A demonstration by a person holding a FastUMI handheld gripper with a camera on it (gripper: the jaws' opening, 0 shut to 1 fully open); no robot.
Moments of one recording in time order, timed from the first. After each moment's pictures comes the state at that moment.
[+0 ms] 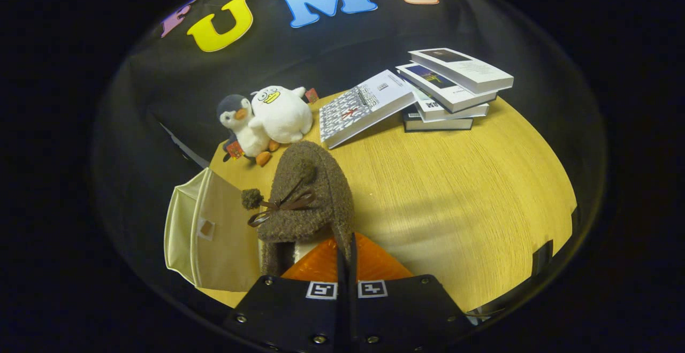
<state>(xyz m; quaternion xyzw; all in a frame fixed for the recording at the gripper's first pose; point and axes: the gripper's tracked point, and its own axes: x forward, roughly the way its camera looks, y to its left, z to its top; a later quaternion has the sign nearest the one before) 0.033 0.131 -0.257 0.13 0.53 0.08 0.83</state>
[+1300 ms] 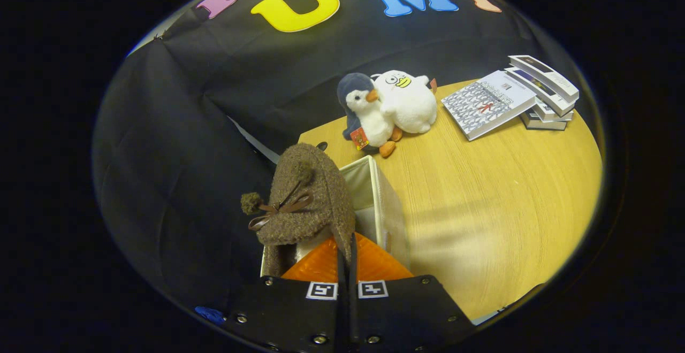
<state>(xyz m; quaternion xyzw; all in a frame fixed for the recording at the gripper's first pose) 0.012 0.386 -0.216 0.18 0.53 0.19 0.81</state>
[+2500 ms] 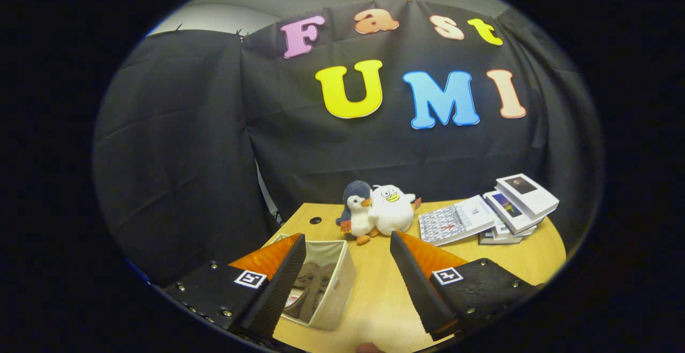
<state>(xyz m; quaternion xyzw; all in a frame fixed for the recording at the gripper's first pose) 0.039 0.262 -0.058 0.05 0.24 0.23 0.94</state>
